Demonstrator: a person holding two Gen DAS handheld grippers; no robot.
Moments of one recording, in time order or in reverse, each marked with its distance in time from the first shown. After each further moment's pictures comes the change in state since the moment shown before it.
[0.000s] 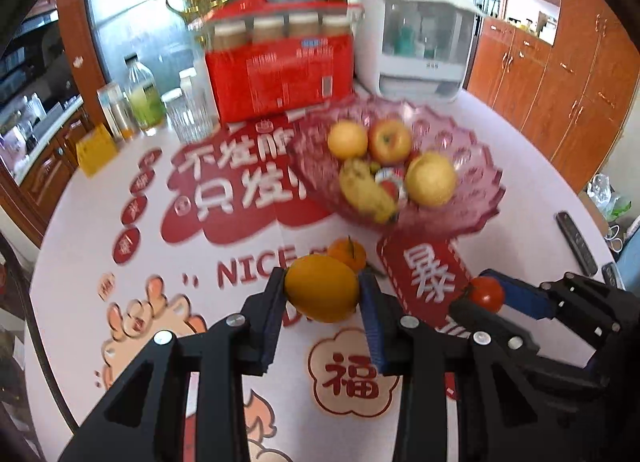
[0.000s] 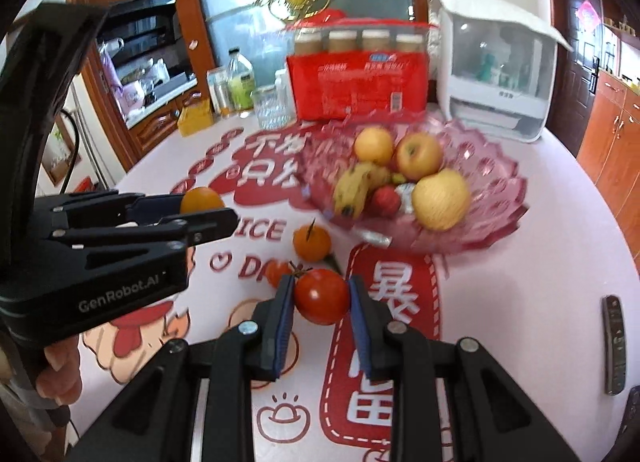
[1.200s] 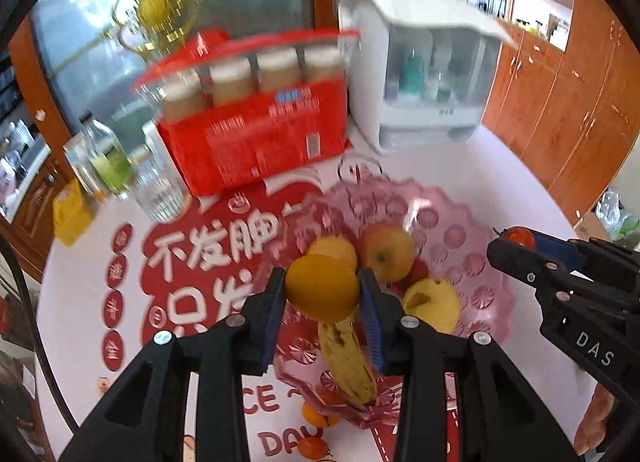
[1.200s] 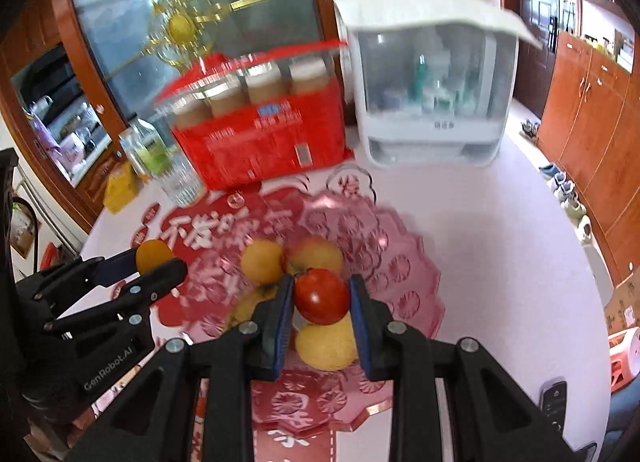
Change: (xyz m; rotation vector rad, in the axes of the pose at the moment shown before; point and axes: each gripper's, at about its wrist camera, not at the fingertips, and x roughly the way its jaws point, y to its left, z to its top) left arm 0.082 -0.029 0.149 0.014 0.041 0.004; right arm 0.049 -0.122 0.149 0.185 0.088 -0.109
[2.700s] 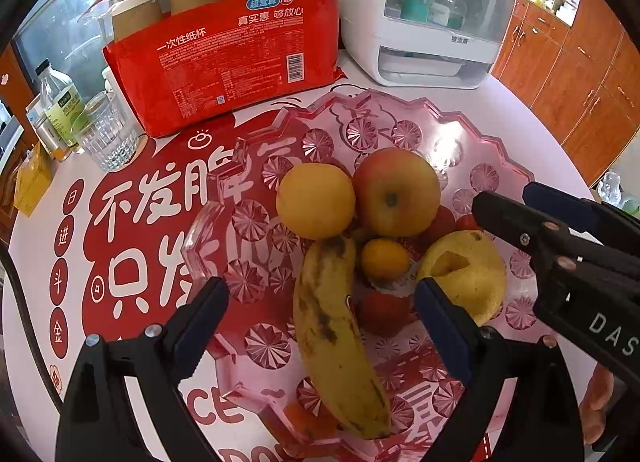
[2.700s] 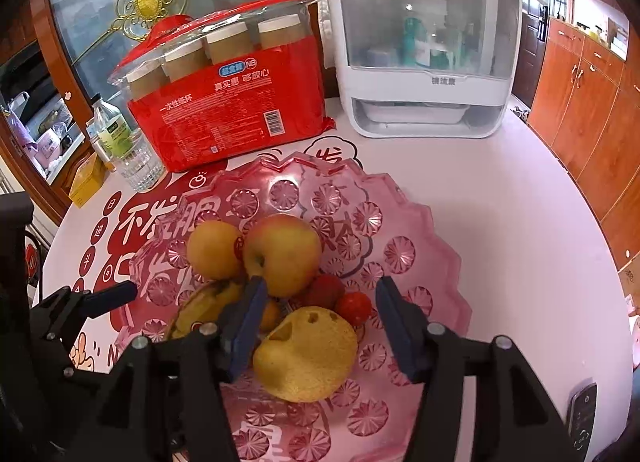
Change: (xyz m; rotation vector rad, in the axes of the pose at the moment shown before) left arm 0.083 -0.008 -0.032 -0.006 0.127 -0.043; right arm 0.067 -0.011 -0.014 0.019 0.013 -0.053
